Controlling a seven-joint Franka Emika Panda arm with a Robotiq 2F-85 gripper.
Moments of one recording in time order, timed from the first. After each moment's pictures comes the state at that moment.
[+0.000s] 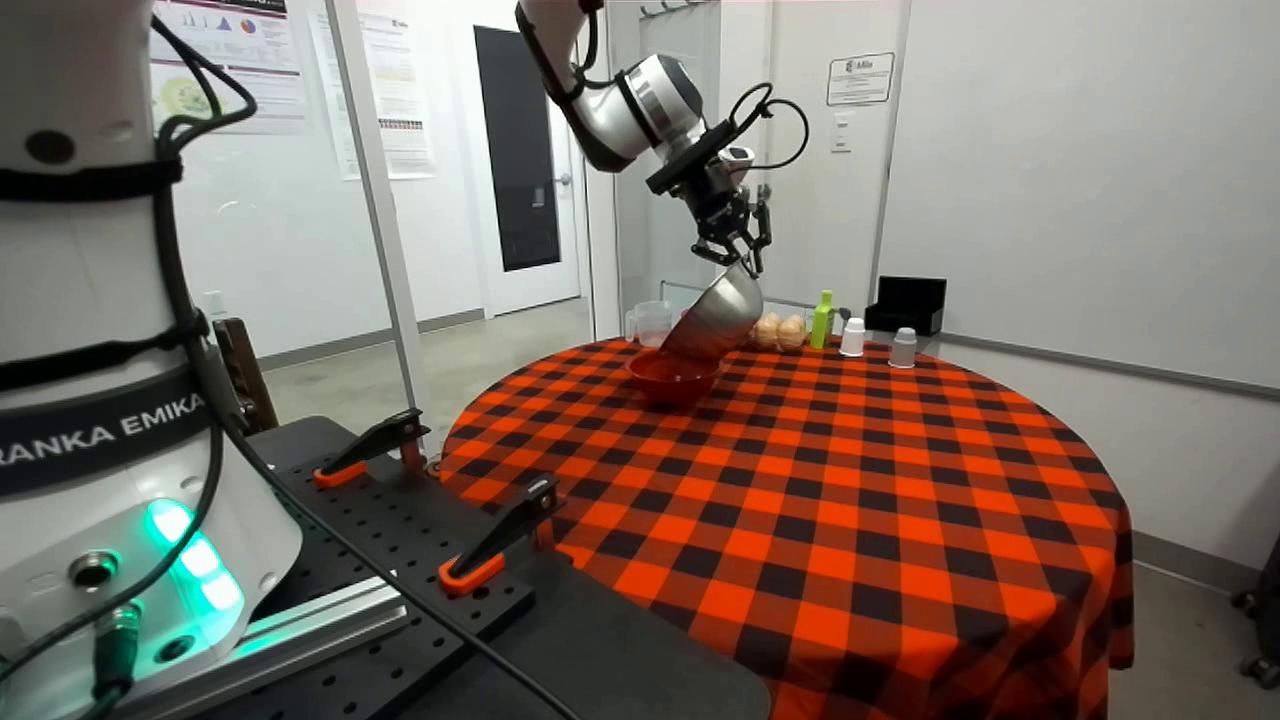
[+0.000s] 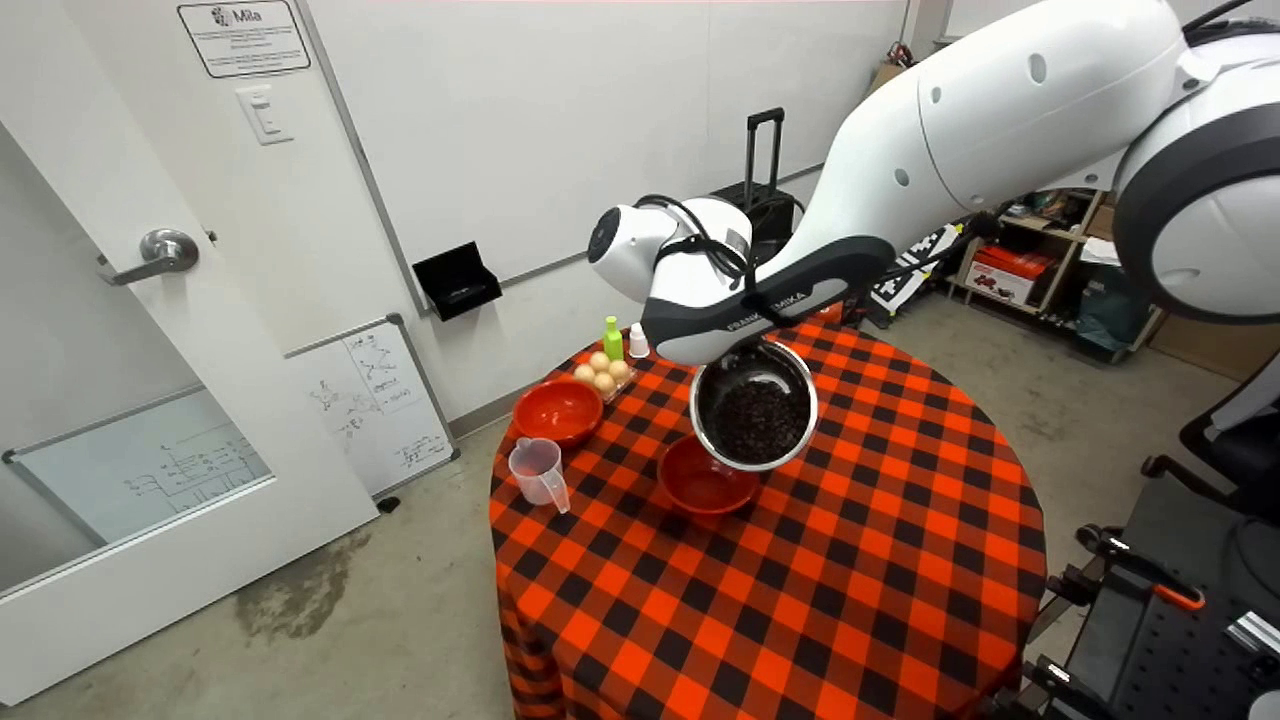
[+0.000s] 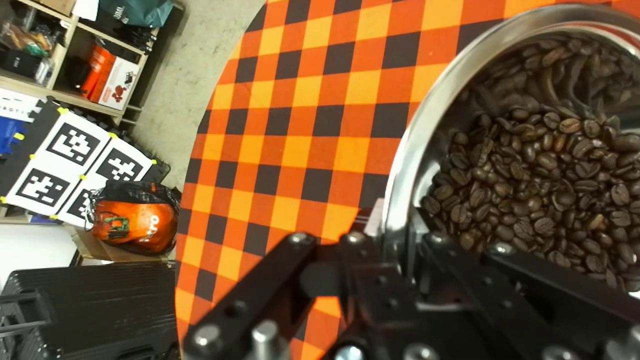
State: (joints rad) arm 0.24 0.89 -0.11 -1.28 -0.62 1.74 0.09
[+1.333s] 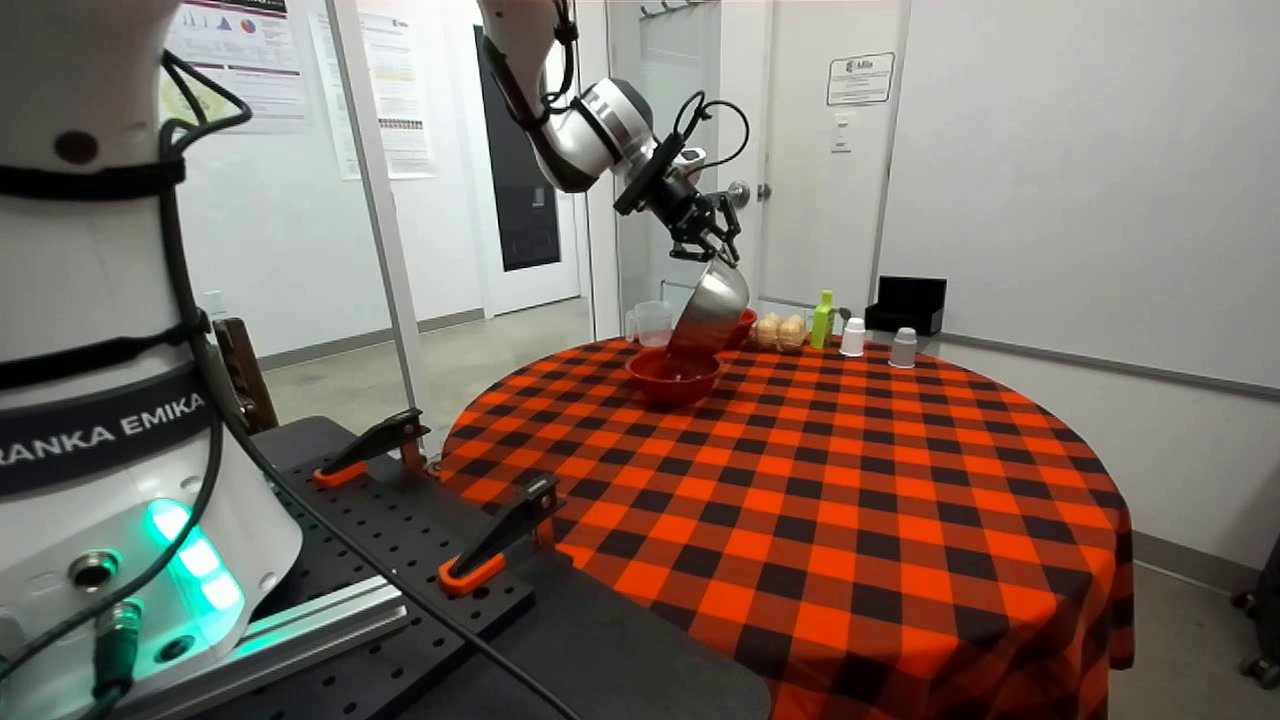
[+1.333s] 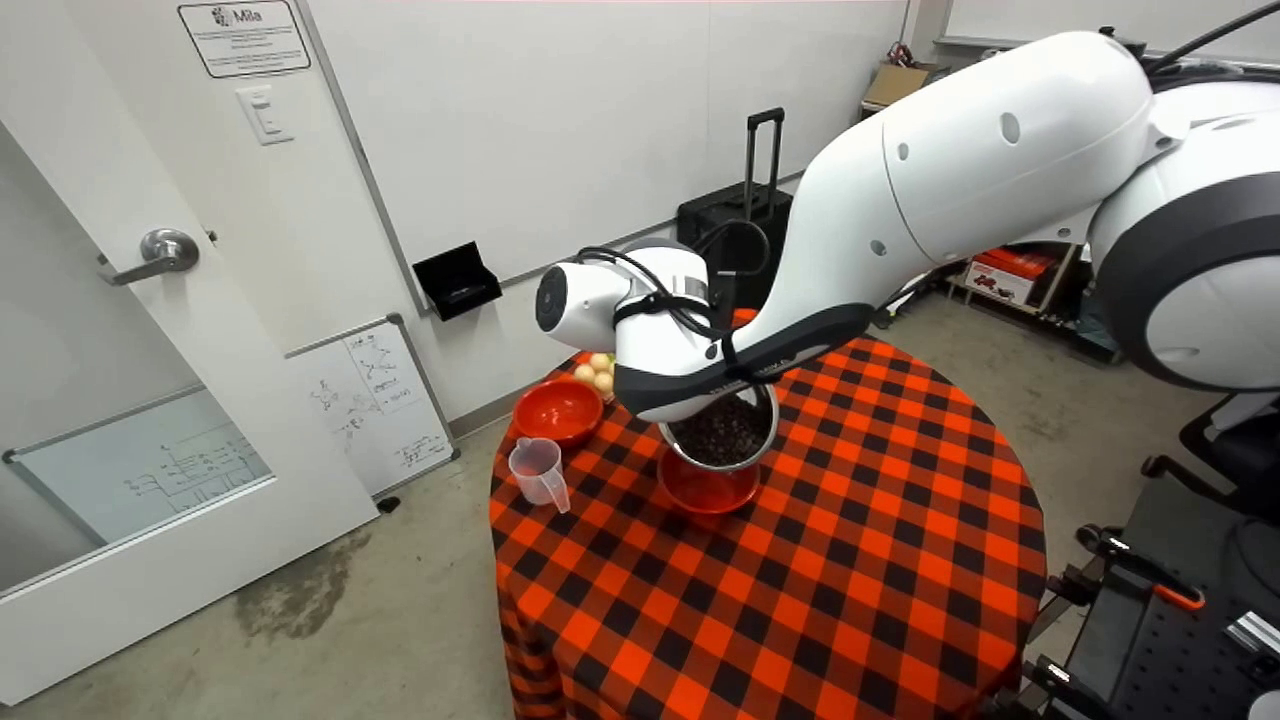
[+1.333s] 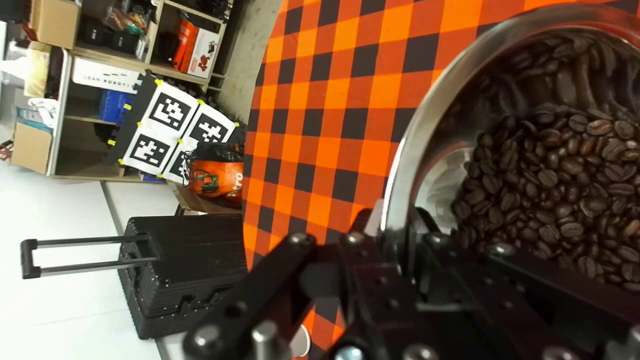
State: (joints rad) arm 0.35 0.95 -0.11 -1.22 -0.79 1.74 0.30
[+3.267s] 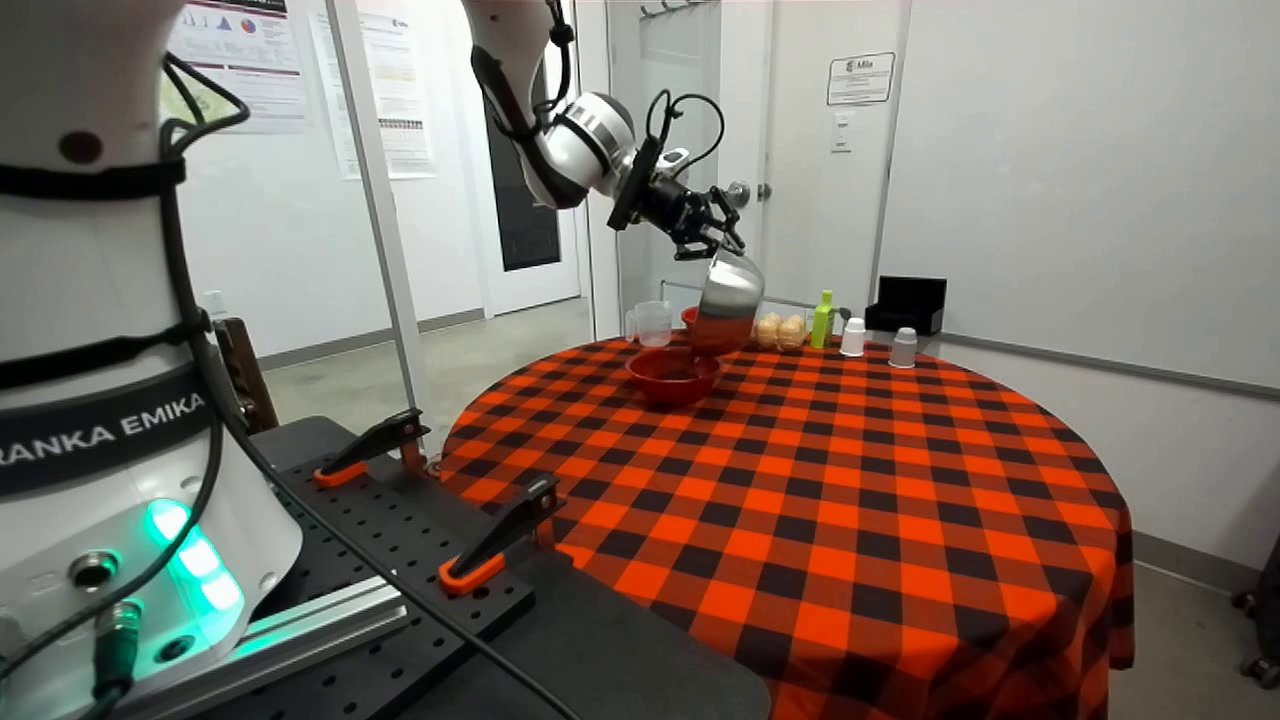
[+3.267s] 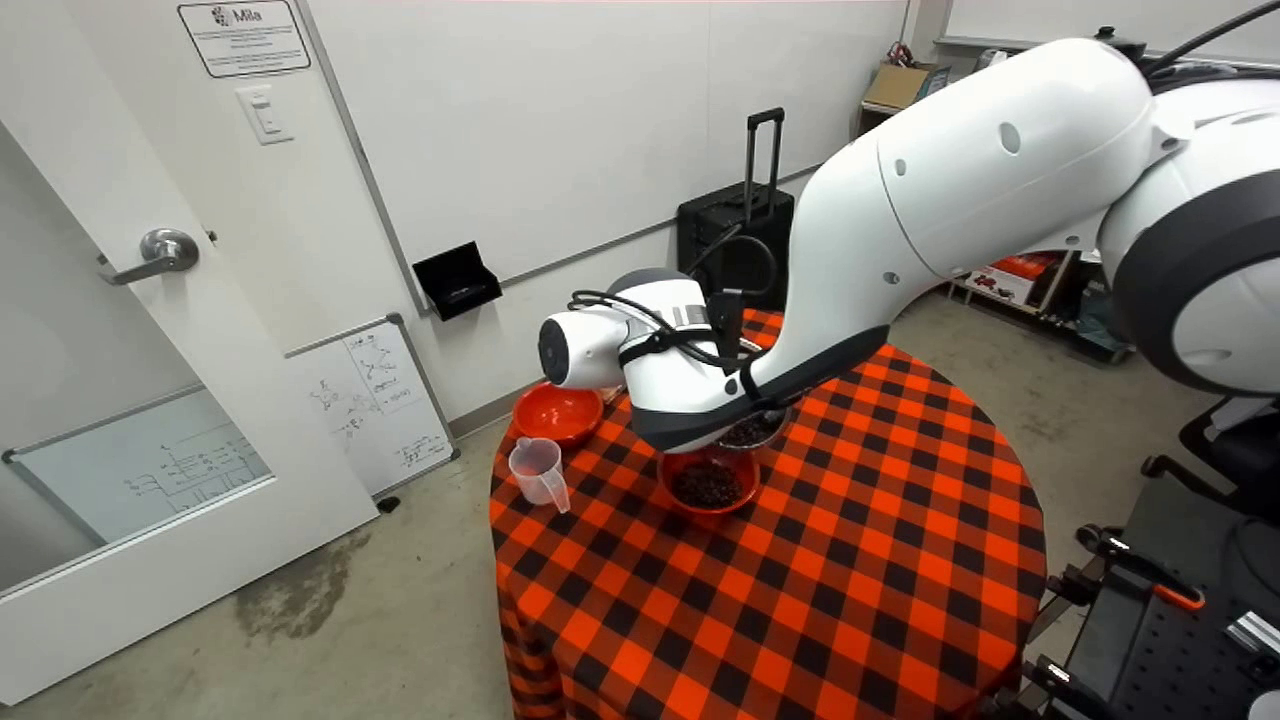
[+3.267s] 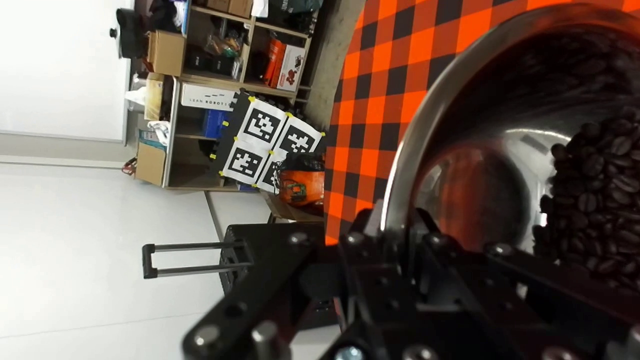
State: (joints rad) arm 0.37 0.94 -0.08 -1.29 -1.00 1.66 0.50
